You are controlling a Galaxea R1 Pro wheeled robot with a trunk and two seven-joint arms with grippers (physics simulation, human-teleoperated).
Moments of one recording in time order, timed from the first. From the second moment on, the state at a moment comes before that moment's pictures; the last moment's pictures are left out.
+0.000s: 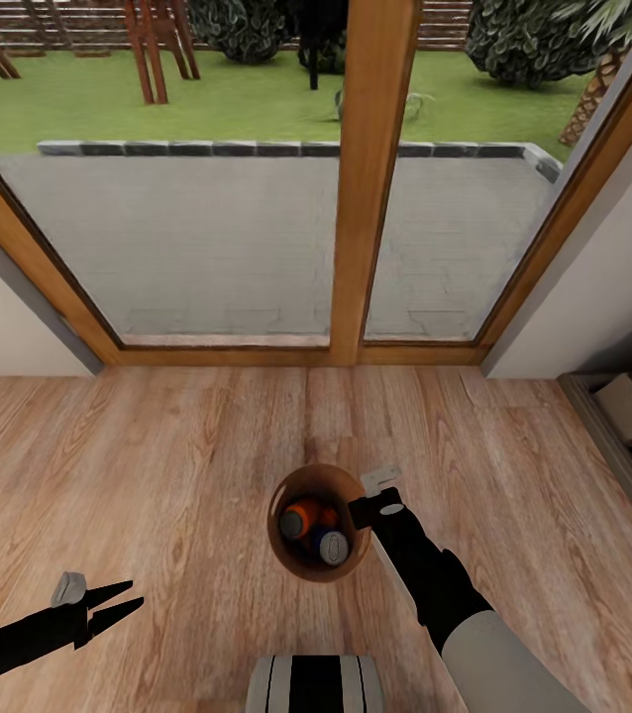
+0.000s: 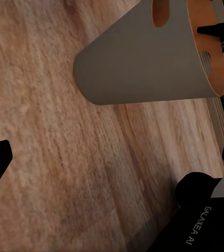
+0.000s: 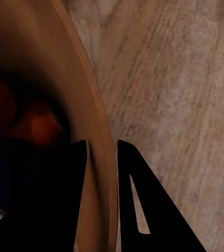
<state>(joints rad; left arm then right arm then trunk) -0.45 0.44 0.29 -0.48 0.12 0.06 -1.40 -0.64 0.13 0.31 -0.89 0.07 0.55 -0.13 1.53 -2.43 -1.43</state>
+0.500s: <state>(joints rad) -0.45 0.44 0.29 -0.48 0.12 0.06 -1.40 -0.64 0.13 0.31 -0.89 0.07 0.55 -0.13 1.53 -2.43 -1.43</state>
